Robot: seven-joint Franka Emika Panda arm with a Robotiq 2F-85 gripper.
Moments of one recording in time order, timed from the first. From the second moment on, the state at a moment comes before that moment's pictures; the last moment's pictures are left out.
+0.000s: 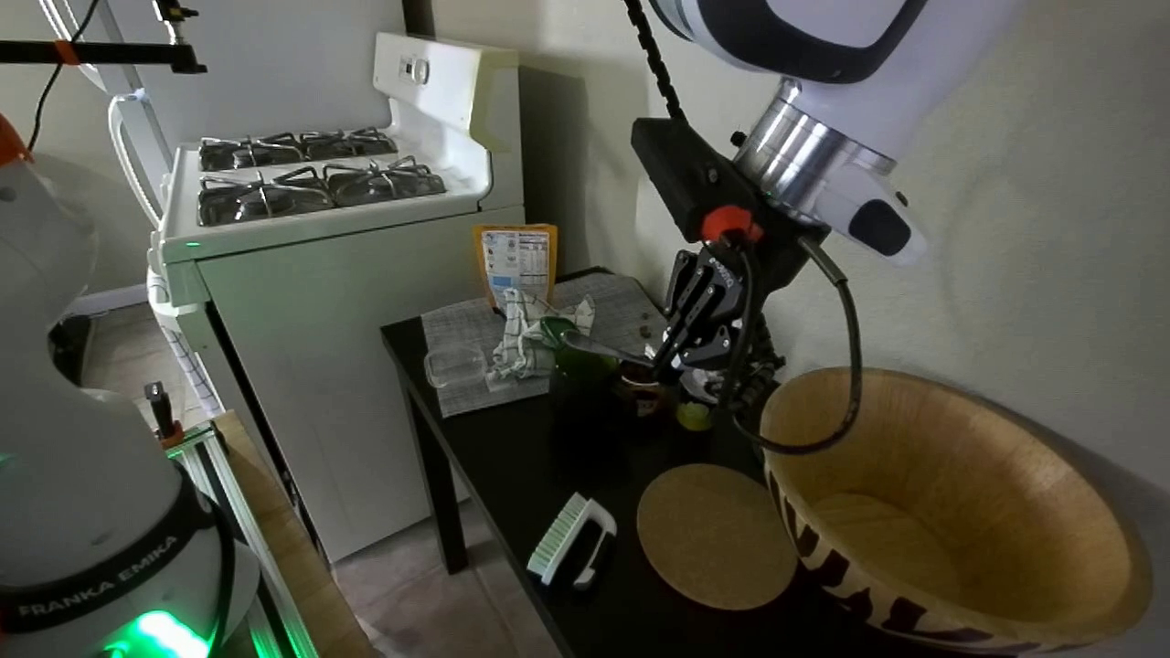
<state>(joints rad) -0.35 0.05 -0.28 -2.09 0.11 1.78 -0.07</state>
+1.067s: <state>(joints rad) -0.24 0.11 -0.20 -2.20 0.44 1.75 0.11</state>
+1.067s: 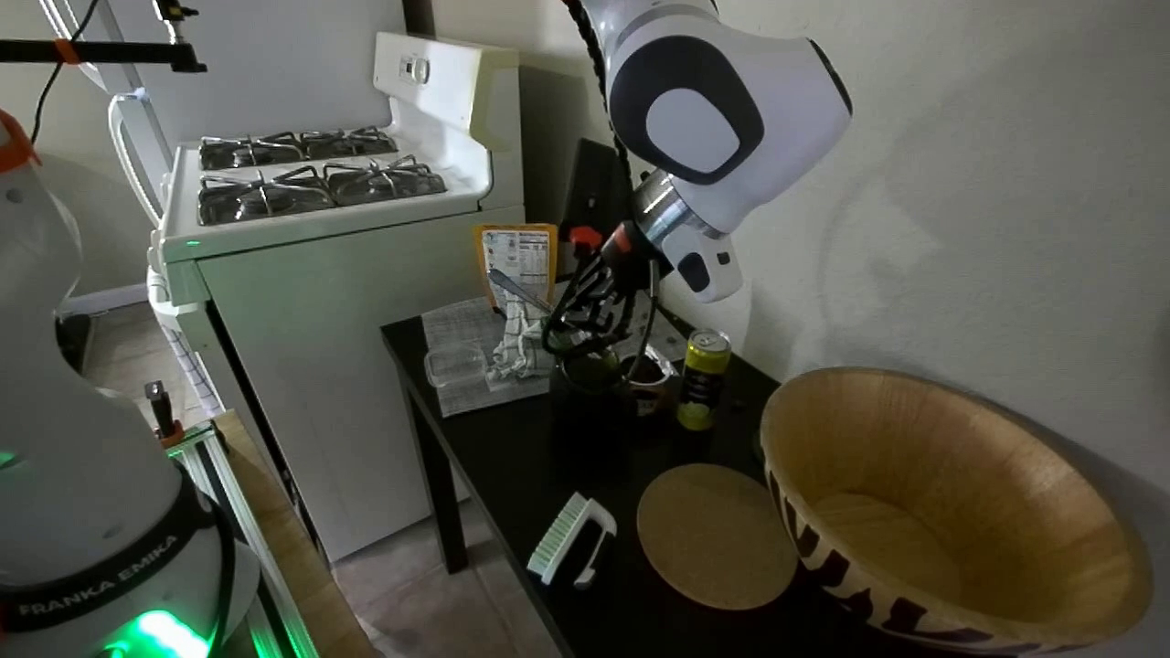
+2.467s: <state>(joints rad) -0.21 0.39 -0.17 -1.96 0.53 1.57 0.20</state>
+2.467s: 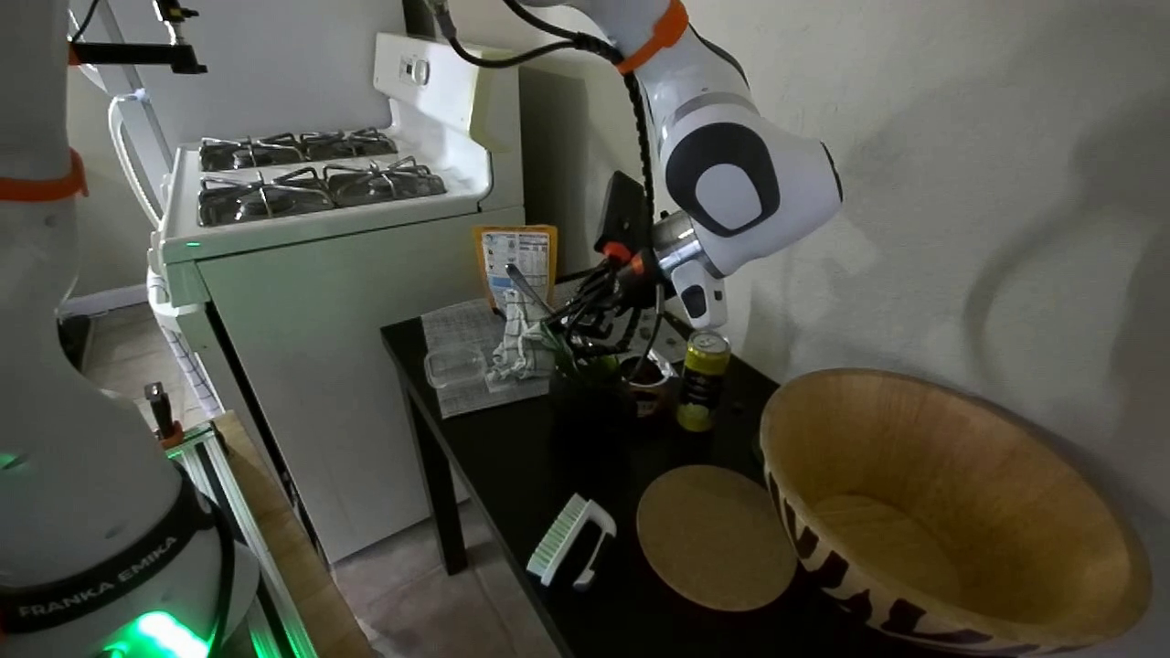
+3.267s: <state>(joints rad) -0.21 0.51 -0.17 -1.86 0.53 1.61 0.29</state>
